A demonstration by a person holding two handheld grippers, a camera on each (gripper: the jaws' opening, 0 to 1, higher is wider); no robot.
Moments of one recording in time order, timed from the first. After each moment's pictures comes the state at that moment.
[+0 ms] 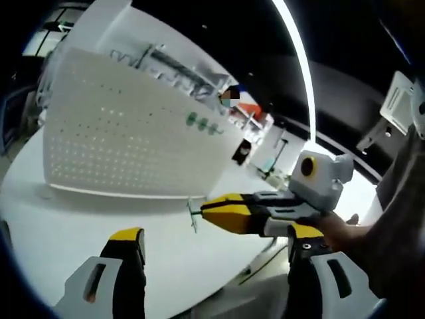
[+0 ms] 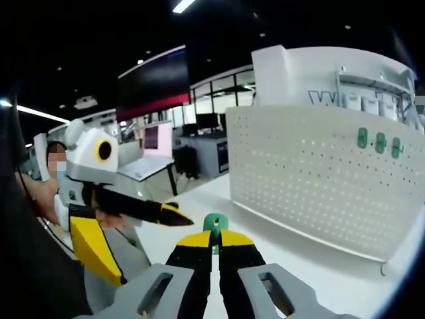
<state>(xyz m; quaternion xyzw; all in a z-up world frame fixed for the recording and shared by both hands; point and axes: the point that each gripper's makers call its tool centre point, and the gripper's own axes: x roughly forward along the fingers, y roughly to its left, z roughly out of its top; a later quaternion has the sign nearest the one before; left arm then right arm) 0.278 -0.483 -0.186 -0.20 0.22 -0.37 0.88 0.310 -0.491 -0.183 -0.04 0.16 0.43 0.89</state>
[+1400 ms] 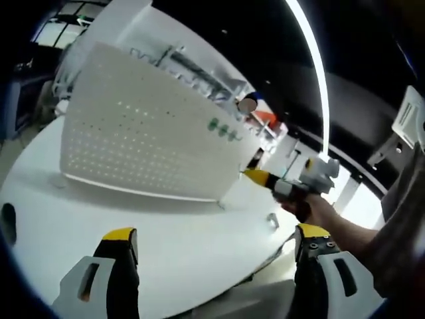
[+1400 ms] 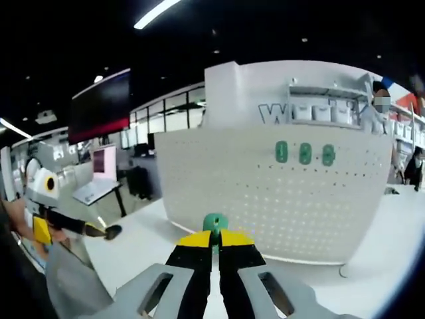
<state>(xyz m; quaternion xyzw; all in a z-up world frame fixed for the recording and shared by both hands) 0.289 -0.450 -0.190 -0.23 0.21 -0.33 0.89 0.405 -0.616 -0.146 -0.01 0.10 0.26 0.96</state>
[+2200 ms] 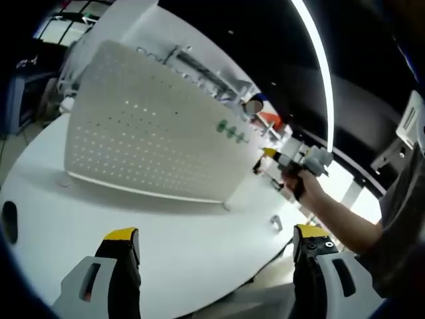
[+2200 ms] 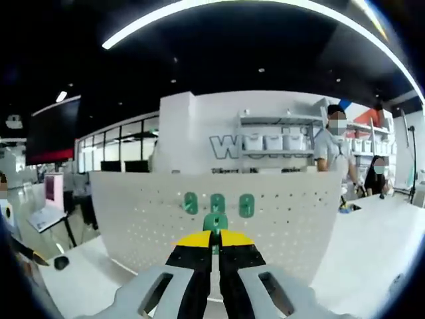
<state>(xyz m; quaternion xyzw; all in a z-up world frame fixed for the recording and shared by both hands) 0.300 -0.443 -0.194 -0.23 0.22 -0.32 0.89 0.484 -0.720 -0.086 0.00 0.00 0.11 0.99</state>
